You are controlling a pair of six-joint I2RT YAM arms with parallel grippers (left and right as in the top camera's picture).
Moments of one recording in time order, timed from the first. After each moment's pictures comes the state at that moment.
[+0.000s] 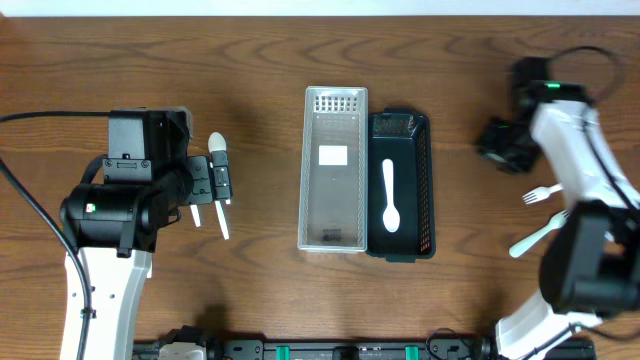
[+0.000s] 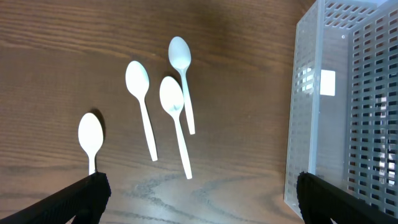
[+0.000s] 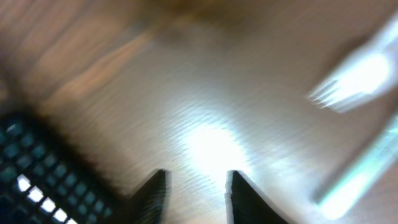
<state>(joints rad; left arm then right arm) -0.06 1.15 1.27 -1.13 0.02 -0.14 -0.12 1.82 1.44 -1.10 0.03 0.60</state>
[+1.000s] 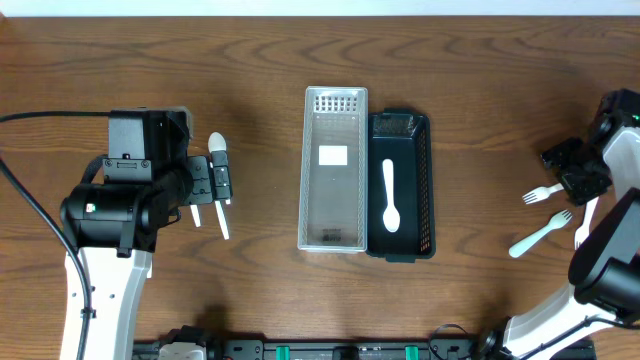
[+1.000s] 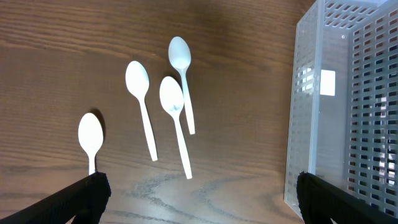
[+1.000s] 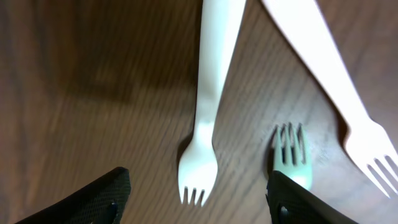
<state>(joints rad) -0.06 1.15 1.27 -1.13 0.02 -0.14 -0.45 1.91 1.33 -0.88 0.07 0.68</state>
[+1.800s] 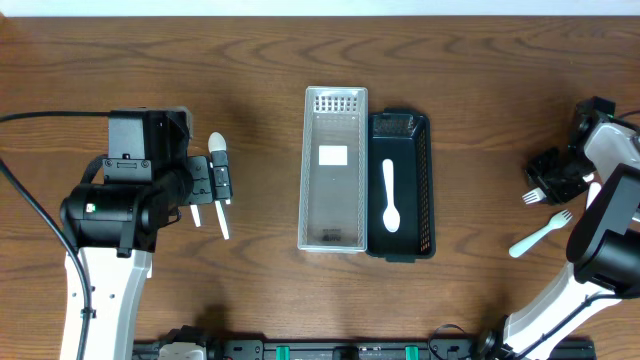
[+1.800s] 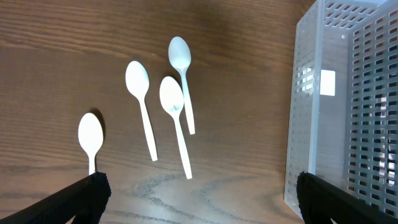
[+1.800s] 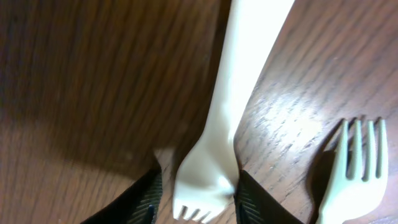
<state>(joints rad) -0.06 1.15 1.27 -1.13 0.02 -0.14 -0.41 2.02 1.33 -0.90 0.03 0.66</state>
